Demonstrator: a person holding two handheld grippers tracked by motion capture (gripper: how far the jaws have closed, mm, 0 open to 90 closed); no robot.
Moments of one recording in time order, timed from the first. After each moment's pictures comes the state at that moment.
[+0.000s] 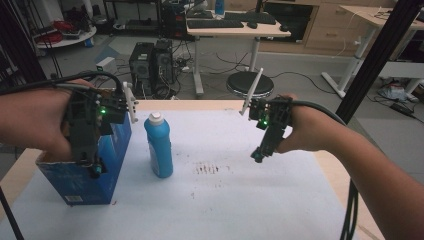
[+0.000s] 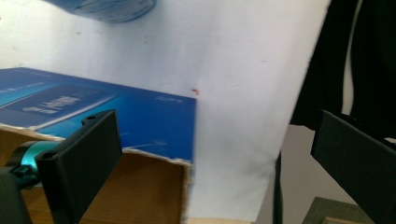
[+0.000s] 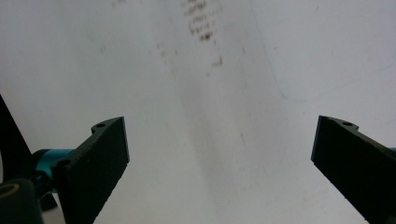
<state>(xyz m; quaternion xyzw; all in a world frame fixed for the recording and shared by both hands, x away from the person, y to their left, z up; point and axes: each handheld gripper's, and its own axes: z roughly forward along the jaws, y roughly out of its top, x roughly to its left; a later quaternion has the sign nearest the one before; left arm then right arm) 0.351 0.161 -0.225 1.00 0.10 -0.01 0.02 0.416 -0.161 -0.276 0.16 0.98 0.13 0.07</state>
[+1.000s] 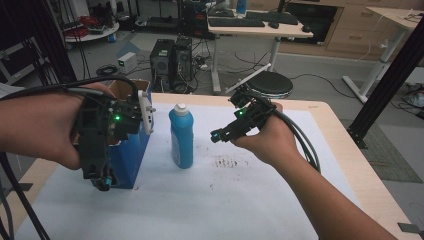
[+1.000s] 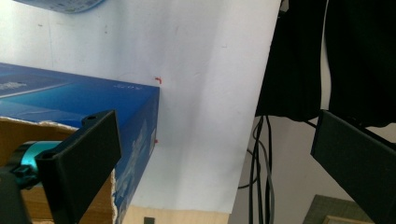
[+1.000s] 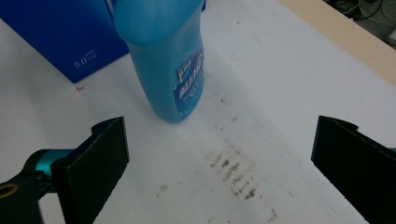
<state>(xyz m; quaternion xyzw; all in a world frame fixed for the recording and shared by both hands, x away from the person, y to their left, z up) 0.301 0.174 -0.223 1.00 0.09 0.00 0.02 0.398 -0.078 -0.292 0.30 0.88 0.34 0.11</state>
